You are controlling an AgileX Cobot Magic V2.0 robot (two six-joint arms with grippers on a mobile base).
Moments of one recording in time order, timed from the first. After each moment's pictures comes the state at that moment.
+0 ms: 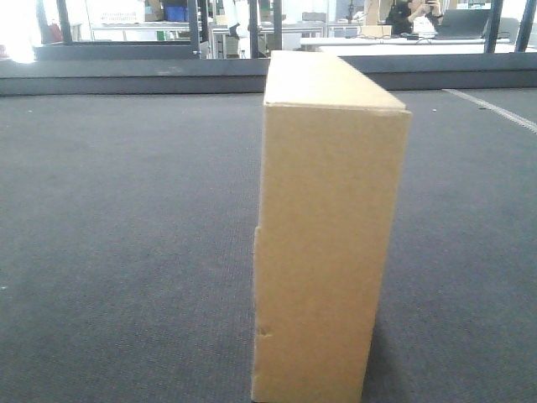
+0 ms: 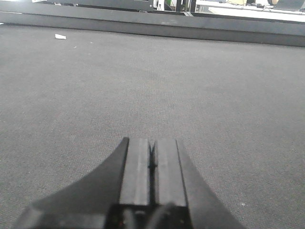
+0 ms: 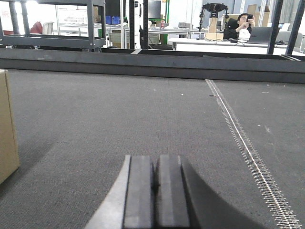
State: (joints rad) left arm -0.07 -0.02 0.03 -0.02 0.12 -0.02; right arm 0.05 -0.01 0.04 -0.03 -0.01 0.06
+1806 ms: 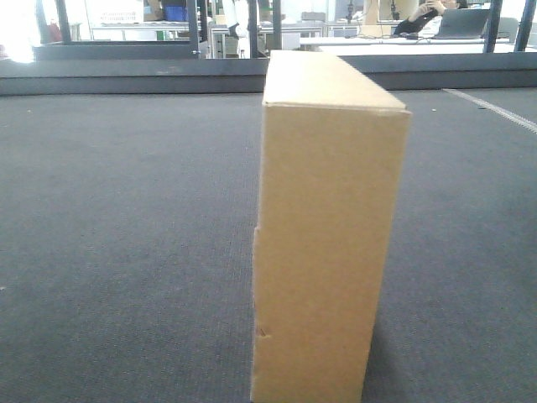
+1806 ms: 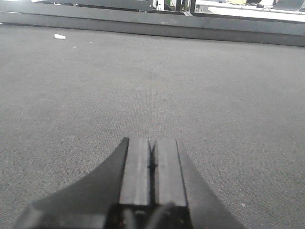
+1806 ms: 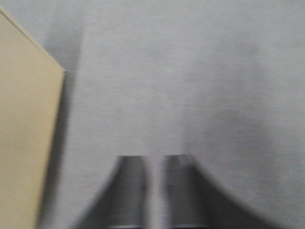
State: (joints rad) left arm -0.07 -0.02 0.03 -0.02 0.12 -0.02; right arm 0.27 0.98 -0.96 0.00 0.92 0.34
